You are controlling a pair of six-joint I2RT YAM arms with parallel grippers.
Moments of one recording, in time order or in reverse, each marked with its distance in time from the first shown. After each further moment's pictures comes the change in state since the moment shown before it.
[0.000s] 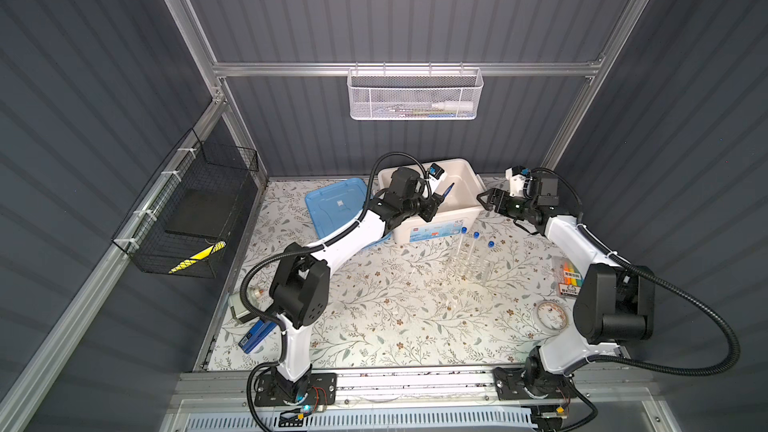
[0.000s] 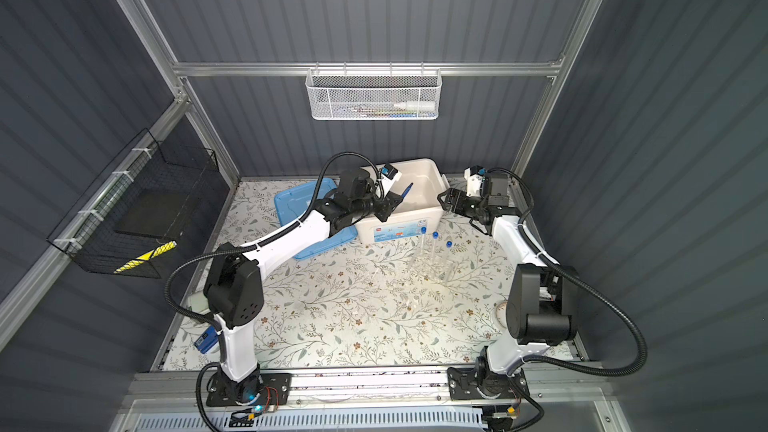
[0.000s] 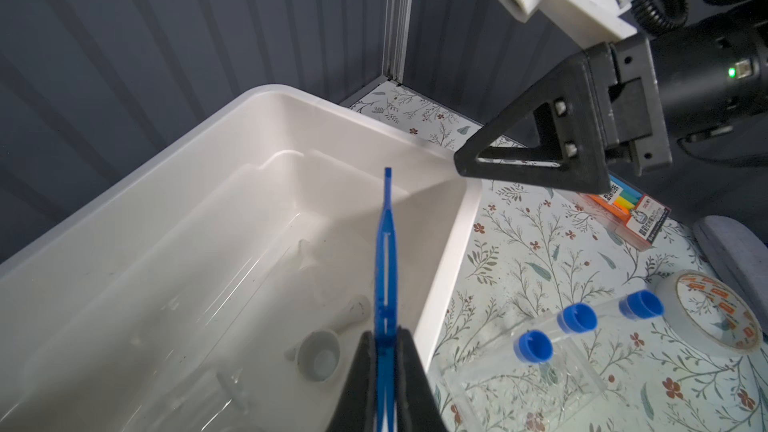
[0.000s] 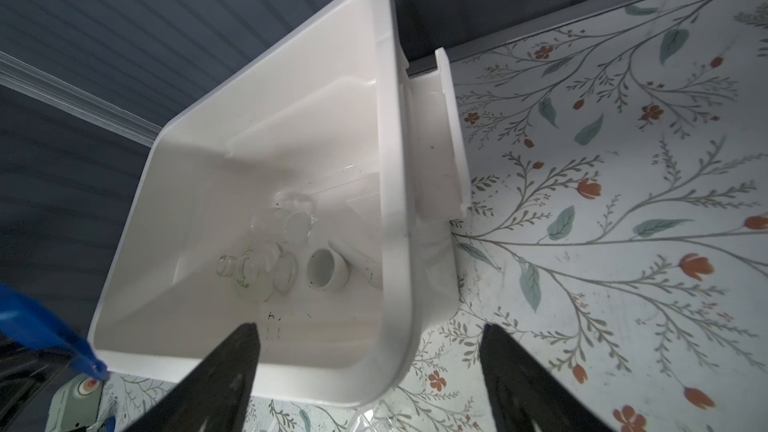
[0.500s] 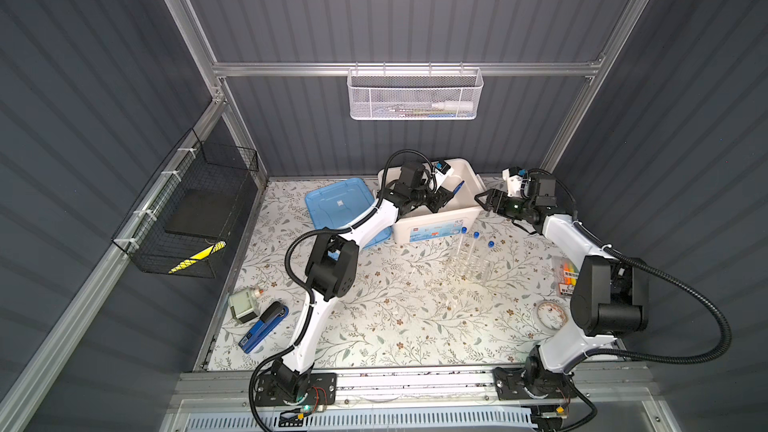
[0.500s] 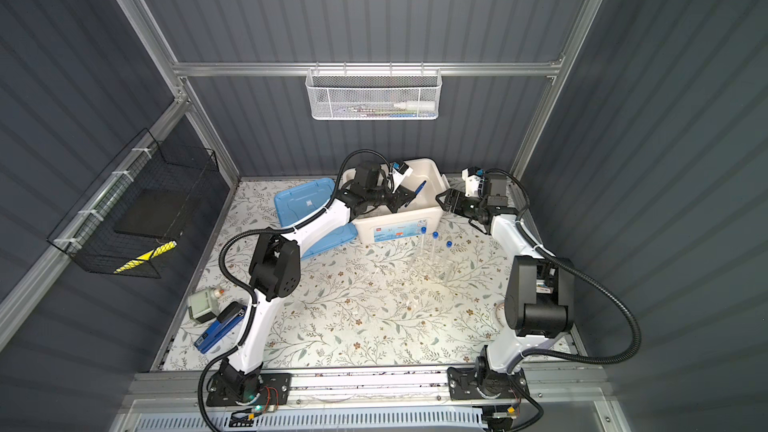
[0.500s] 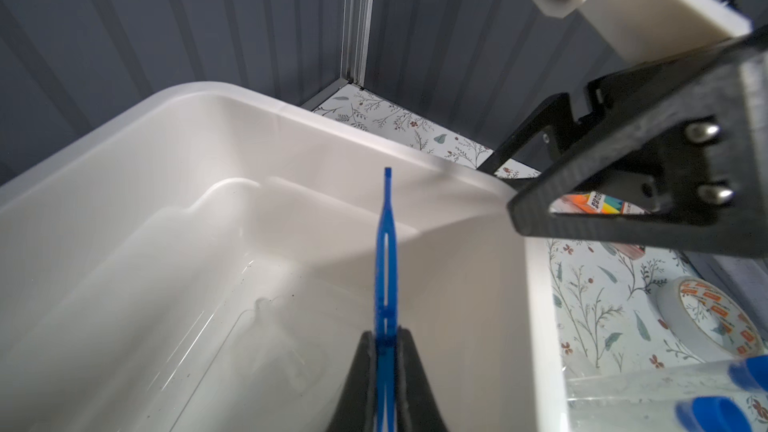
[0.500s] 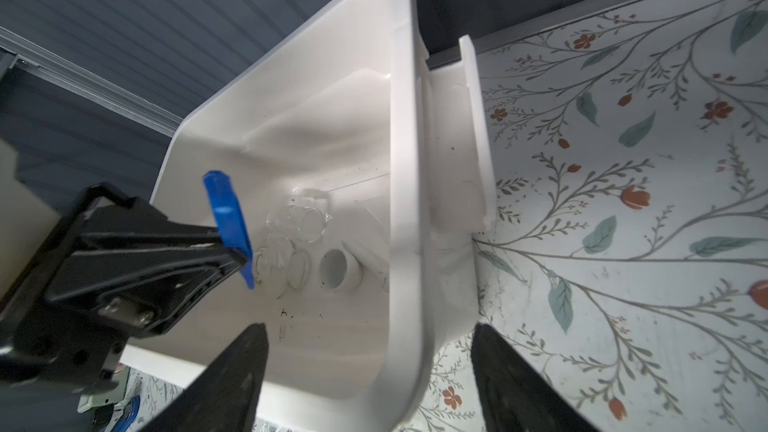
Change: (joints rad) left arm 0.077 0.360 0.364 -0.021 0.232 0.004; right arm -0.009 0.041 0.000 0.047 -0.084 0.001
